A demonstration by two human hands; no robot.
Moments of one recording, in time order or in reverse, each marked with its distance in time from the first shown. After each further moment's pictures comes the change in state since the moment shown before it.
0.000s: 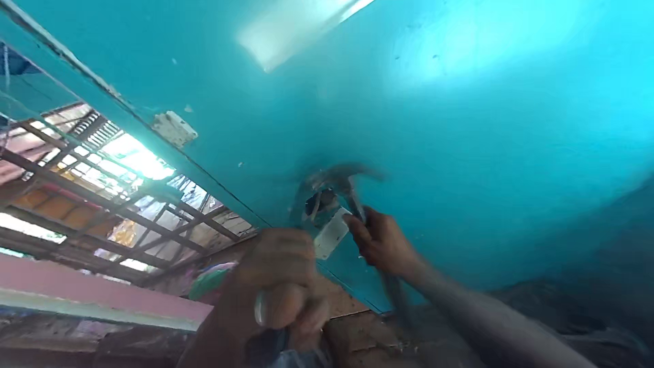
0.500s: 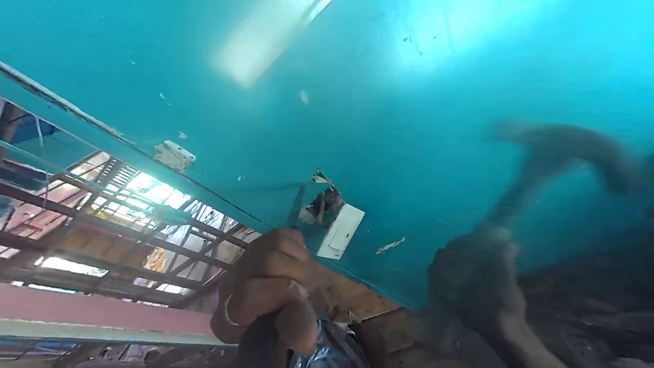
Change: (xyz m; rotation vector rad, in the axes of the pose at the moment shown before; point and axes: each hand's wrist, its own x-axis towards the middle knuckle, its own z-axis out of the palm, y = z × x) left_hand -0.003 -0.005 0.009 -0.110 0.252 0.008; right_hand -0.090 0.062 -0.023 0.869 0.173 -0.224
